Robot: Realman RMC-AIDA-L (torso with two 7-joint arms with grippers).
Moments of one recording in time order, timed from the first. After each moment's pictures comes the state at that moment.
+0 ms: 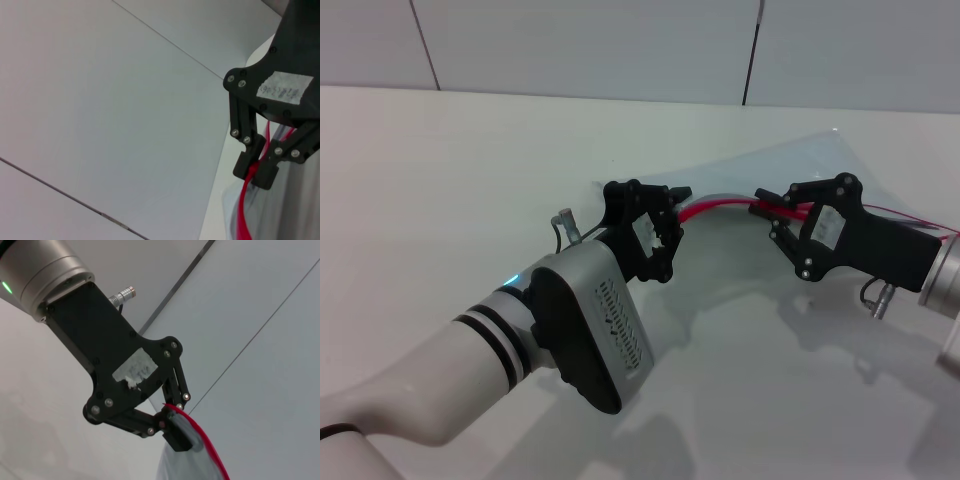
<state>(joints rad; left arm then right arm) -0.17 -2.02 2.27 1.16 2.78 -0.37 -2.19 0.56 2.03 -1.35 -0.31 2.08 1.22 -3.00</state>
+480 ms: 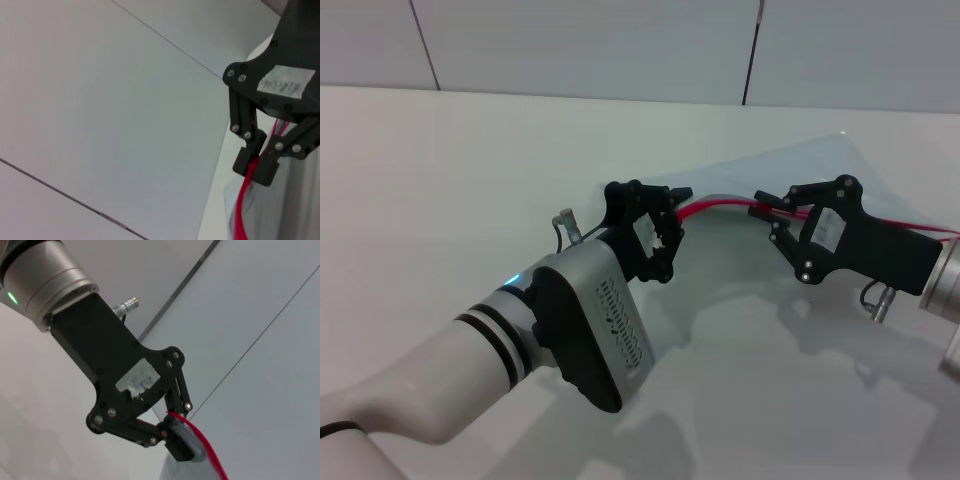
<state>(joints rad) -0.18 -2.02 2.27 1.14 2.77 -0.37 -2.19 0.55 2.03 -1.35 -0.33 2.08 1.24 -3.00</state>
